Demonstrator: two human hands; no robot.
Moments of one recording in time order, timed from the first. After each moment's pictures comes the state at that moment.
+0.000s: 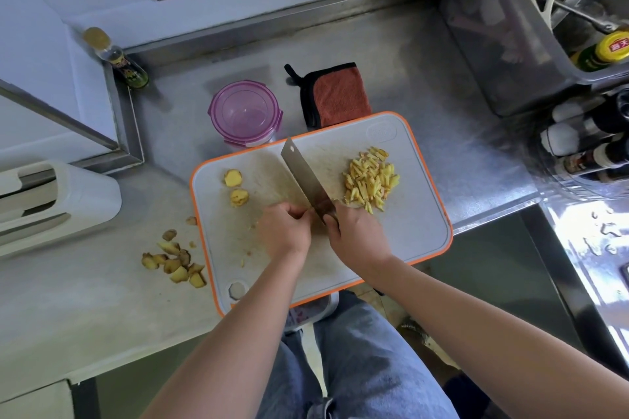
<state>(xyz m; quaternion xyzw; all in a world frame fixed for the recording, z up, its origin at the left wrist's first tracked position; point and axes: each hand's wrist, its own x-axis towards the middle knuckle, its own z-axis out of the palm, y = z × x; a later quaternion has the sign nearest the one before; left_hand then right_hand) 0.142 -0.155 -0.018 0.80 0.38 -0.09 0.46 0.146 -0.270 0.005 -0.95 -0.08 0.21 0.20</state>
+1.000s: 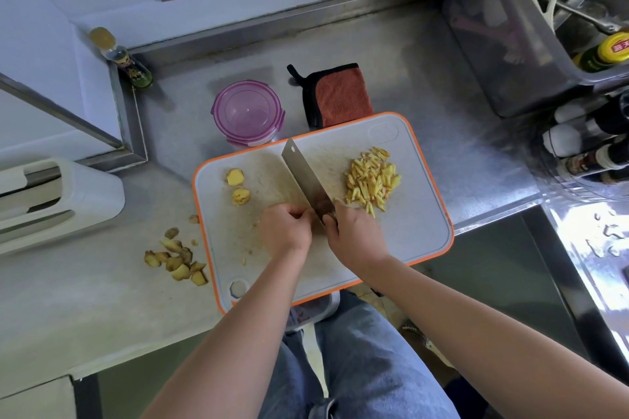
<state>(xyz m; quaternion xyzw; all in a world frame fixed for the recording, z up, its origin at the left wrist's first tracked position) 0.142 -0.155 -0.015 0.79 0.40 -0.11 0.46 0.145 -0.268 0.001 -0.95 -0.08 0.19 0.22</state>
